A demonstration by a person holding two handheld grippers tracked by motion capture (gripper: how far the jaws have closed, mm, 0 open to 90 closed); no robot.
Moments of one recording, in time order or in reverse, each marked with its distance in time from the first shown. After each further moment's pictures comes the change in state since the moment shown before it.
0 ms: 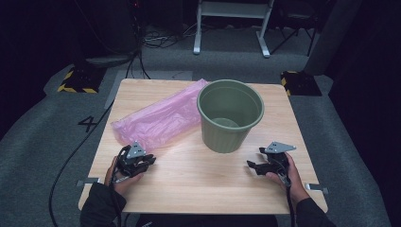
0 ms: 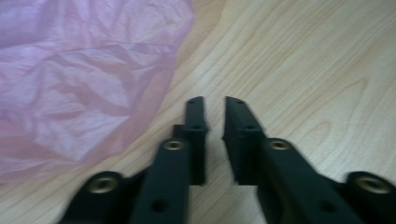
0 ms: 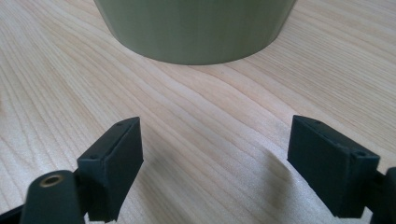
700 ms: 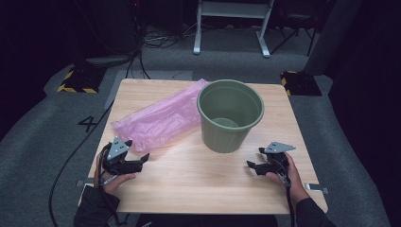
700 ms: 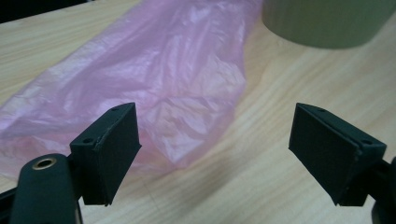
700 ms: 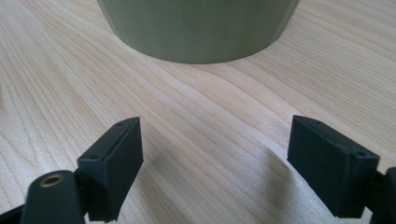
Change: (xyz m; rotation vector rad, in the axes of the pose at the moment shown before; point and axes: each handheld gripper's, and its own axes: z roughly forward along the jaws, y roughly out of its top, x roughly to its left) left arm 0.013 0.005 -0.038 -0.219 0.156 -0.100; right arm 0.000 0.000 0.001 0.007 0.004 -0.005
